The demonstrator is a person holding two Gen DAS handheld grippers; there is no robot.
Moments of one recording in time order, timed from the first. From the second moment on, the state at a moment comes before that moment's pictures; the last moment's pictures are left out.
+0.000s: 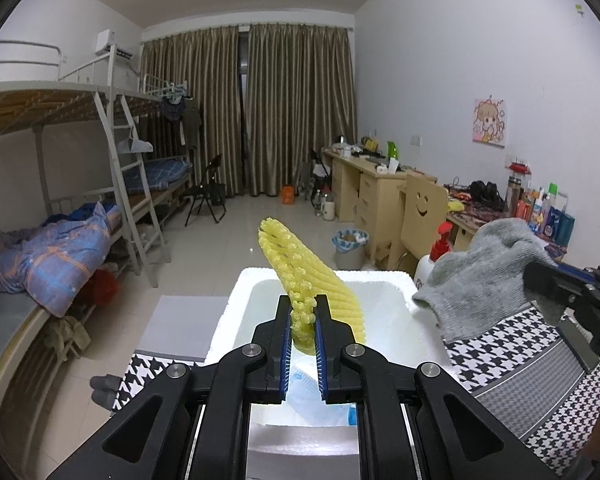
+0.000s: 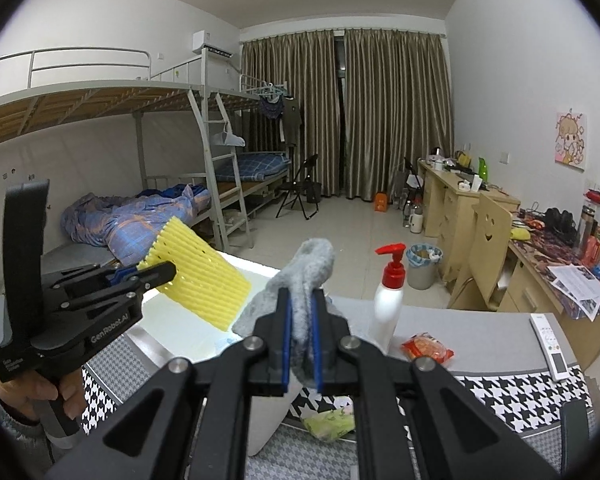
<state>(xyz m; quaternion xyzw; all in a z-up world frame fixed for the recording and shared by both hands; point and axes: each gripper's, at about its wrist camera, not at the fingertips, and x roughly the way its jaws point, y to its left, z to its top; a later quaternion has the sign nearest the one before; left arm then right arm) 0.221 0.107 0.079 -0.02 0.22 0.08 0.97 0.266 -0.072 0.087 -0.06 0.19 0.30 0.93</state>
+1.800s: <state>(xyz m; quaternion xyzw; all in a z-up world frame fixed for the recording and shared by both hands) 0.155 0.166 0.087 -0.06 0.15 0.17 0.97 0.283 -0.005 0.076 -0.07 0.23 0.38 0.89</state>
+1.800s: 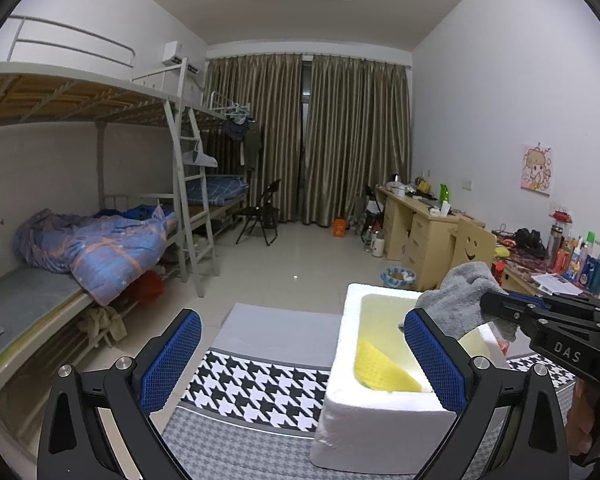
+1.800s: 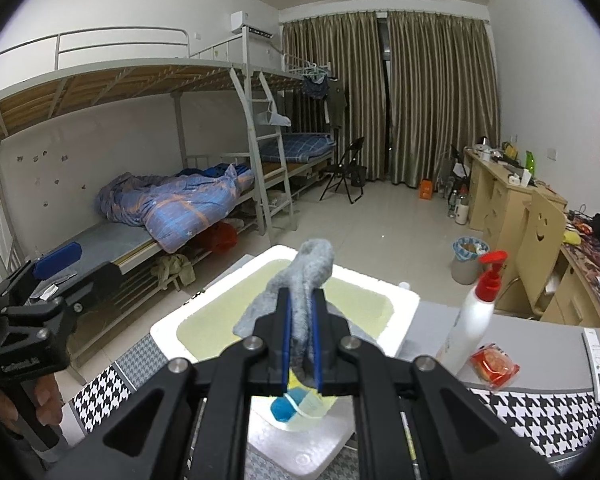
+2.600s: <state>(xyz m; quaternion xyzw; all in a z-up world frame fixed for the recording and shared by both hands) 0.142 0.177 0.080 -0.06 0.15 0.18 0.97 0.280 0.014 0.068 -0.09 0.24 0.39 0.89</state>
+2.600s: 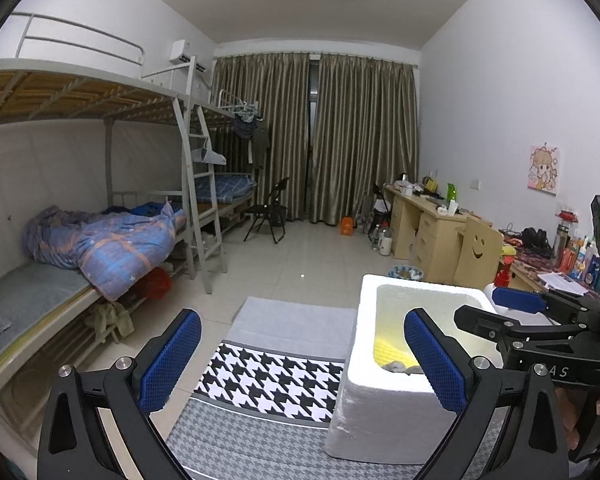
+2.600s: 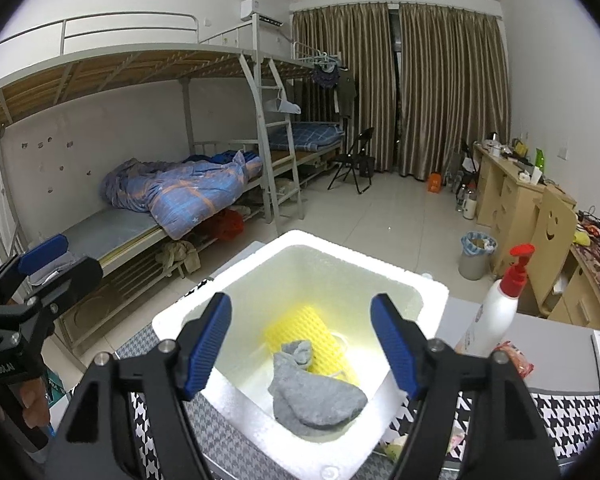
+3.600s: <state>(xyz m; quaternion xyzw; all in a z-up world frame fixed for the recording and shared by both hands) 0.119 0.124 0.098 -0.03 0.13 0.14 0.98 0.244 -0.046 0.081 -0.06 0.18 0.37 0.91</state>
